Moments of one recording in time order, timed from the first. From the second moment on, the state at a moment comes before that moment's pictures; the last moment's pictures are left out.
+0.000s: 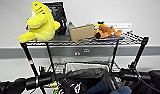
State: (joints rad) left arm 0.33 1.88 -0.80 -0.07 -0.04 -0.54; right arm -0.26 2.02 -0.87 -0.04 -0.07 0.75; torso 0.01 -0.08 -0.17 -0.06
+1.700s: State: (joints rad) left arm 0.20 2.18 -1.30 -0.07 0.03 -0.67; right arm -0.14 2.34 -1.42 0.00 -0.15 0.75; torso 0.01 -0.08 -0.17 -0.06
